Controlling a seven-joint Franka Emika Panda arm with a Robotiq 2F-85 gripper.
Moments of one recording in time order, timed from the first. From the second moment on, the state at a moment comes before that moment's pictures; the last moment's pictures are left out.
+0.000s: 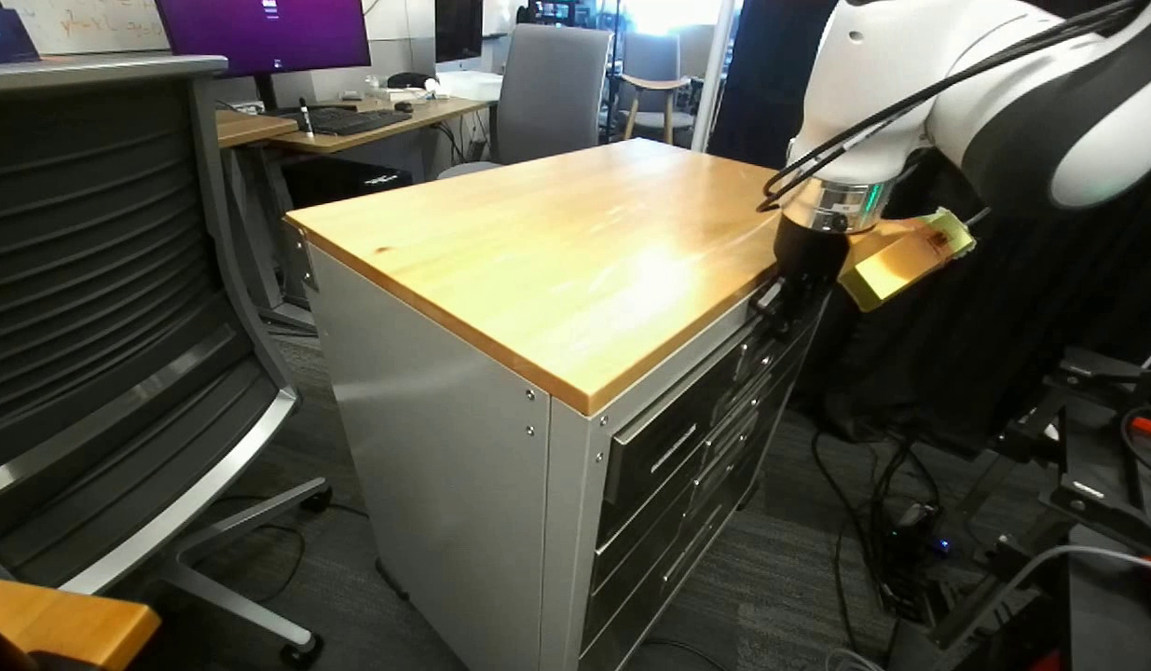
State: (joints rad) arm 0.37 0.37 -0.16 -2.39 -0.62 2.71 1.02
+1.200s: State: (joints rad) arm 0.50 -0.29 -0.11 -2.48 -0.27 2.06 0.47
